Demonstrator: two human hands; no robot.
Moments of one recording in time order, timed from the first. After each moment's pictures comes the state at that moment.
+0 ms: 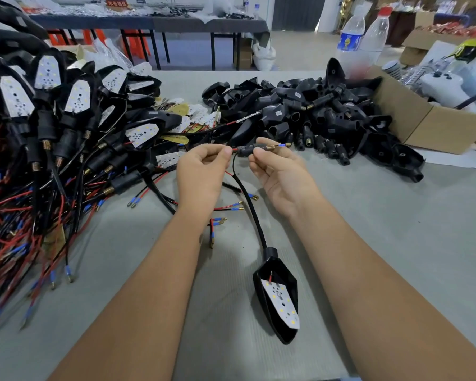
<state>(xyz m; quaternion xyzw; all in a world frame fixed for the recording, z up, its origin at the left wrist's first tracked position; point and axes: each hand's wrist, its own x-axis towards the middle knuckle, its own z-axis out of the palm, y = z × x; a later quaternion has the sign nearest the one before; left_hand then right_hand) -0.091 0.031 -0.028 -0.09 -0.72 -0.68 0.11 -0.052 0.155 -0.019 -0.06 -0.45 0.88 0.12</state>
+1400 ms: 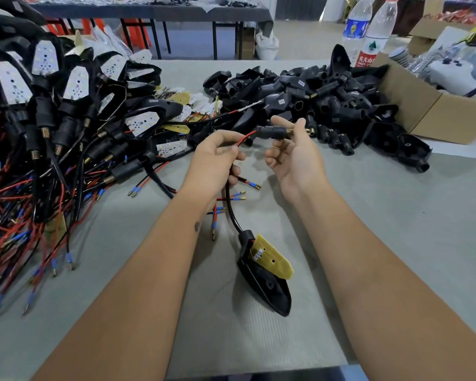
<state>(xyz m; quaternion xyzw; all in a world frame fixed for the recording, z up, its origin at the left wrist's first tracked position) -0.086 0.031 -0.020 -0.11 -0.68 -0.72 -0.08 -0.058 0.165 -0.017 -0.13 -0.48 0.85 0.18</state>
